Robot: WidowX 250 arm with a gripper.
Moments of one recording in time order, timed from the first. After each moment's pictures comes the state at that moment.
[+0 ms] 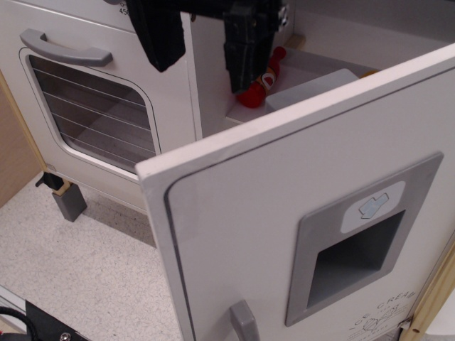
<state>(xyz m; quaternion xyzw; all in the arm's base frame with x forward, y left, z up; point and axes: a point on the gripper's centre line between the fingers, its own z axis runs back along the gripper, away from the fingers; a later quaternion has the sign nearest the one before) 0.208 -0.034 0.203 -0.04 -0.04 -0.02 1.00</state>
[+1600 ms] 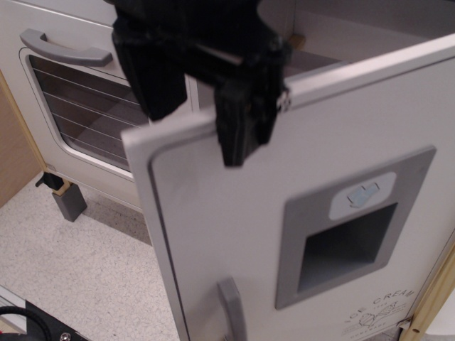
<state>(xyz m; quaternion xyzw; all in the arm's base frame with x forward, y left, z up) 0.174 -0.049 0.198 -0.01 -0.06 -0.07 1.00</state>
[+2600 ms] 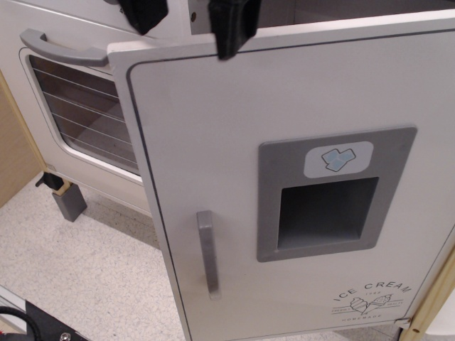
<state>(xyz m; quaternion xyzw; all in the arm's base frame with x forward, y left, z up) 0.197 -0.032 0.228 -0.01 -0.08 -0.02 1.00</state>
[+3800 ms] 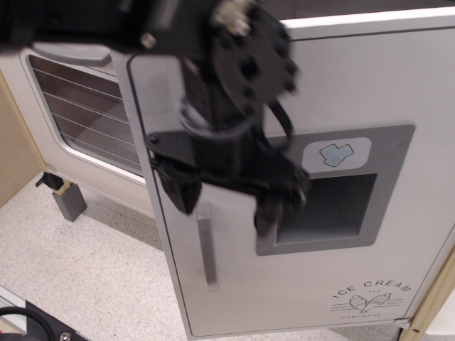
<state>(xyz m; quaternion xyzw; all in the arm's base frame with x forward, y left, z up) 0.196 -0.048 0.102 0.00 -0.12 0.11 0.99</state>
